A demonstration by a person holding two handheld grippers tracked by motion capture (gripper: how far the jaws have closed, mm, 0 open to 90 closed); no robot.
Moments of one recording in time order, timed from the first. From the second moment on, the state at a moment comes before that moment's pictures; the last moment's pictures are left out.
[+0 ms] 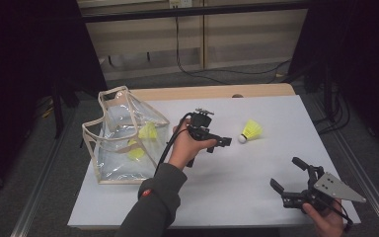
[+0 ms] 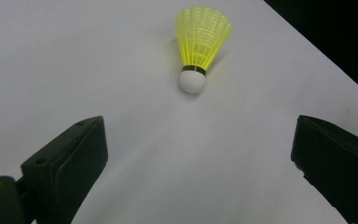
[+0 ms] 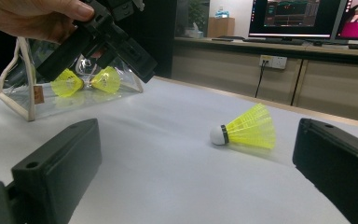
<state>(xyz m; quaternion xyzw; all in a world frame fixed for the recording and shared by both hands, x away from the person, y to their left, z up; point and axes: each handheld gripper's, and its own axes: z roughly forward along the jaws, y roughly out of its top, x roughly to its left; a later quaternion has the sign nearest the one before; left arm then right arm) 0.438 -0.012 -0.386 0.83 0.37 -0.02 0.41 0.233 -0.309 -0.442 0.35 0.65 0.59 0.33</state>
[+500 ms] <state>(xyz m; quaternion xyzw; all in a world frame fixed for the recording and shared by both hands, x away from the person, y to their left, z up) 0.439 -0.023 -0.397 0.84 0.37 -0.02 0.41 0.233 -0.309 -0.442 0.35 0.65 0.59 0.33</state>
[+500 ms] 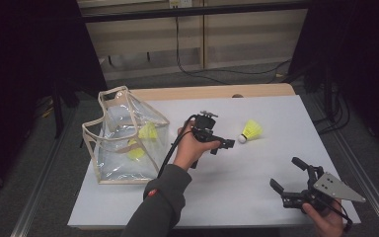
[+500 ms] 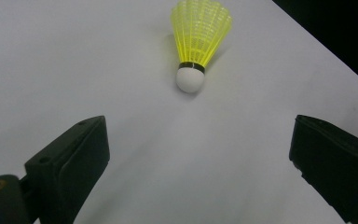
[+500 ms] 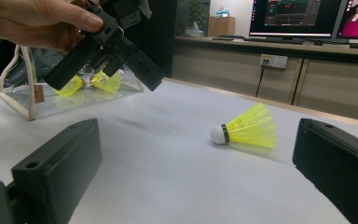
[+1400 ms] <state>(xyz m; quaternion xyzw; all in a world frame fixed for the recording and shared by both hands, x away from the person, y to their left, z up) 0.443 -0.037 -0.412 0.84 0.36 -0.02 0.40 0.233 -0.309 -0.442 0.35 0.65 0.59 0.33</state>
